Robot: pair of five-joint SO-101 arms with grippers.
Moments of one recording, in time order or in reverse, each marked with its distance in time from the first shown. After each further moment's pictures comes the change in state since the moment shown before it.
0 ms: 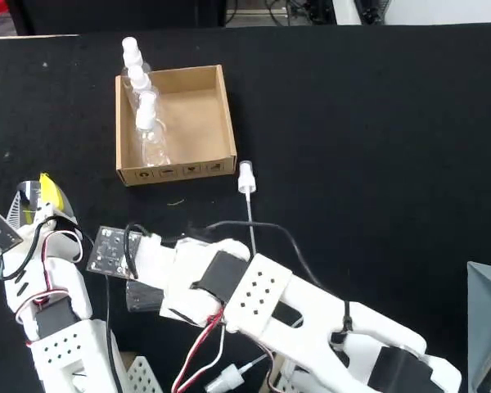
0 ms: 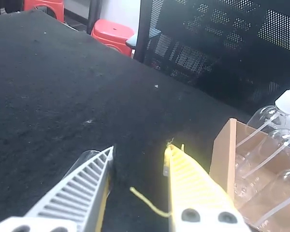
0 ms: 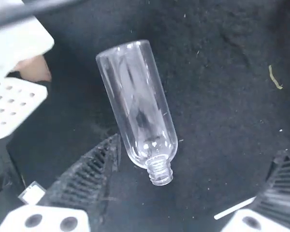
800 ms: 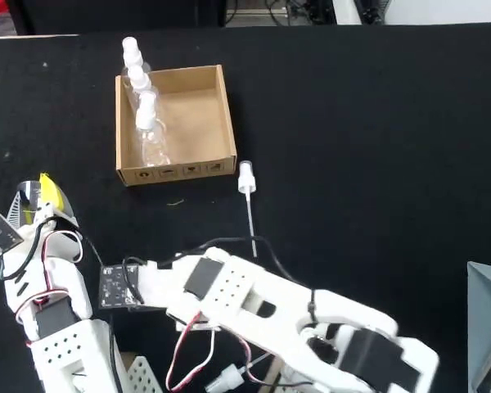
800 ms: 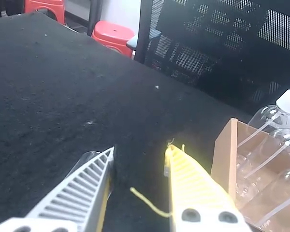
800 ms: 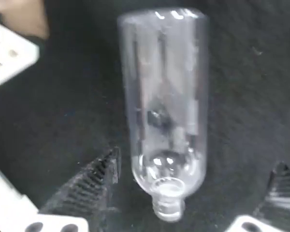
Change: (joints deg) left arm 0.0 0.0 0.0 0.0 0.0; right arm -0.4 12.7 8.1 -9.8 14.5
